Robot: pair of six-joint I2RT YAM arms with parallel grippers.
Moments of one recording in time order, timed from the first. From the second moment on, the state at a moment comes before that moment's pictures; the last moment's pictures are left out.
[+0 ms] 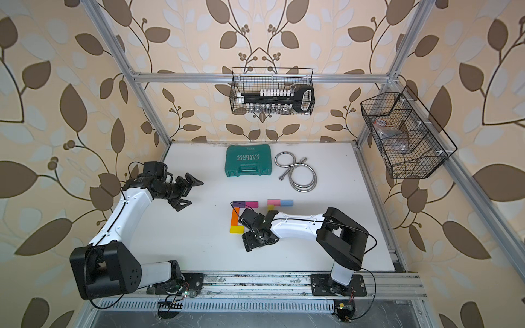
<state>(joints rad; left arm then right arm) 0.18 1.29 1.06 -0.88 0.56 -0.77 1.05 1.73 1.01 -0.55 -0.06 0.70</state>
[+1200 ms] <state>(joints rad) 0.18 1.29 1.06 -0.88 0.56 -0.77 0.98 1.75 1.03 -0.53 -0.07 0.69</state>
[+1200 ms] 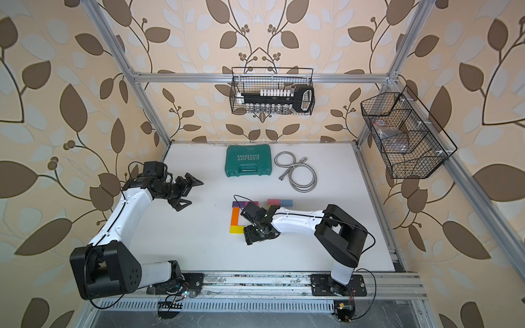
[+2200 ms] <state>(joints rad) 0.18 1.29 1.06 -0.88 0.56 -0.77 0.97 1.72 1.09 -0.66 0.03 0.45</state>
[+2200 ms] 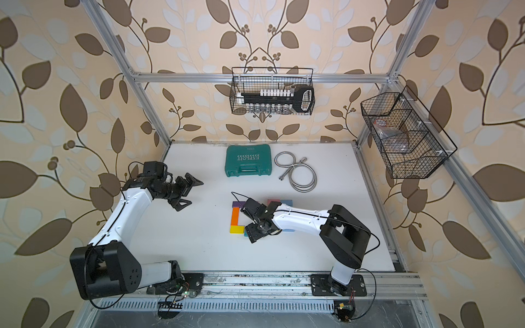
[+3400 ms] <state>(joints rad) 0.18 1.30 1.06 -0.88 0.57 -0.77 1.05 1.89 1.24 -0.76 0.22 0.22</state>
